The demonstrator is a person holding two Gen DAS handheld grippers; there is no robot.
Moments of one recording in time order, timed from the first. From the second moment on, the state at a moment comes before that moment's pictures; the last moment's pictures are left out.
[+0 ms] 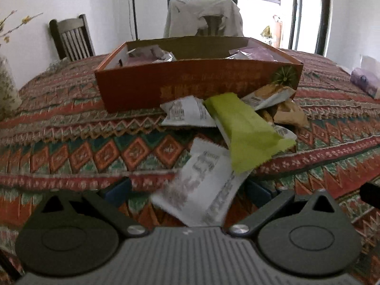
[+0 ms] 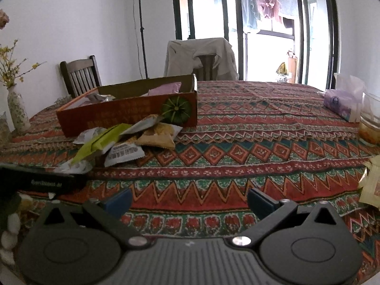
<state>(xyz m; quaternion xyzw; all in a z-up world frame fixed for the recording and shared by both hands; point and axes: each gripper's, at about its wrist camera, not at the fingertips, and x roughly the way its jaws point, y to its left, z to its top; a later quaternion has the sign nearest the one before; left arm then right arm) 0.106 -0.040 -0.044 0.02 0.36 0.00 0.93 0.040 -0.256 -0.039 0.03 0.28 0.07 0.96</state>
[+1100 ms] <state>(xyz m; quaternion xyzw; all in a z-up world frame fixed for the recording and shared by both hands) 0.039 0.011 0.002 -0.05 0.23 -0.01 0.97 0.037 -0.231 -0.031 0.01 0.25 0.08 0.96</state>
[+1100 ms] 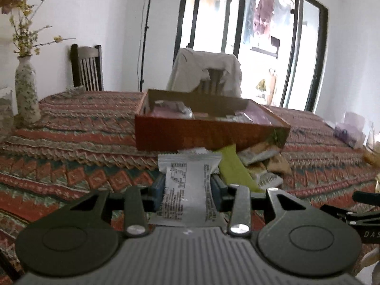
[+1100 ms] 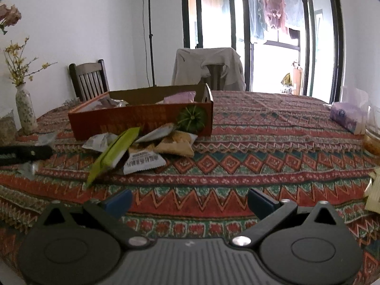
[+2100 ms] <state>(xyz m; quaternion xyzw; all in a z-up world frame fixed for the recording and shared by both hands) 0.099 0.058 -0.018 -0.11 0.24 0.00 0.96 0.134 -0.119 -0.013 -0.03 0.26 0.18 0.95</state>
